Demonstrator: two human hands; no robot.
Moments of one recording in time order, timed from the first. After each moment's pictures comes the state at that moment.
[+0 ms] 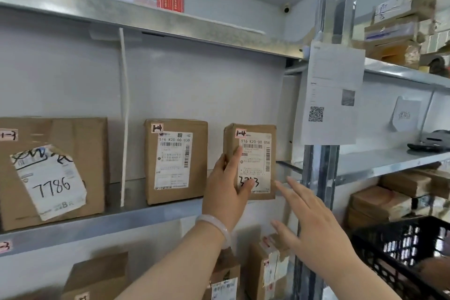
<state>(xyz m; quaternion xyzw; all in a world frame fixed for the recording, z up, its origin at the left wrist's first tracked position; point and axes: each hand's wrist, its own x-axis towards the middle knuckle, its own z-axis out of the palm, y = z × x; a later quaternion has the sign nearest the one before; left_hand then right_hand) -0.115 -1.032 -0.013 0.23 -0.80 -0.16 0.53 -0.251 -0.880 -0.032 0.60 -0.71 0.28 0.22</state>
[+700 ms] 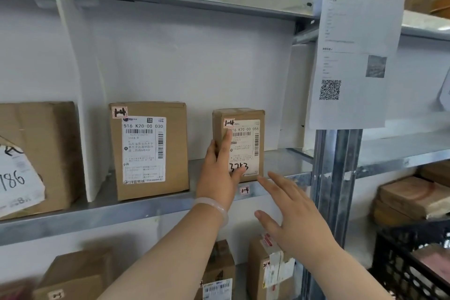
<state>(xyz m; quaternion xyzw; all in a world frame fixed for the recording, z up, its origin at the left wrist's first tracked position) -0.177 -1.092 -0.029 0.34 -0.79 -0.09 0.51 -0.312 -0.957 -0.064 0.66 -0.66 0.30 0.17</state>
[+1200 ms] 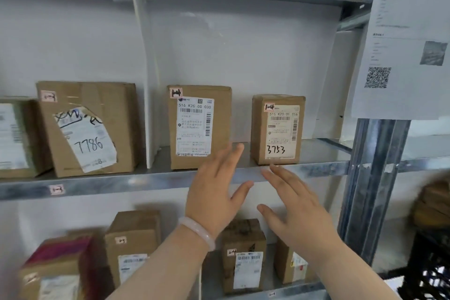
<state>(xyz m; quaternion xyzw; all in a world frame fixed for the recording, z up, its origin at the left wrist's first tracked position) -0.063 -1.023 -0.058 0.34 -0.80 0.07 0.49 -0.243 -0.944 -0.073 0.70 -0.59 0.35 0.18</state>
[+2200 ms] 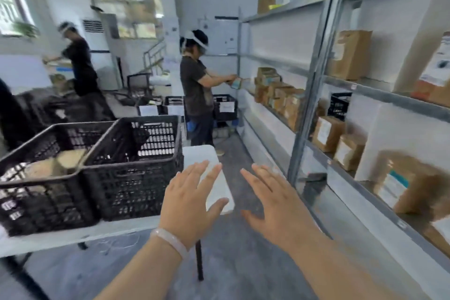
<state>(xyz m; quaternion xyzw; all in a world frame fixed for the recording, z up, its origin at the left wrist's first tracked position) 0.593 -0.427 -0.154 0.90 -0.27 0.29 0.17 0.540 -0.636 -0.149 0.97 0.11 0.19 -0.08</state>
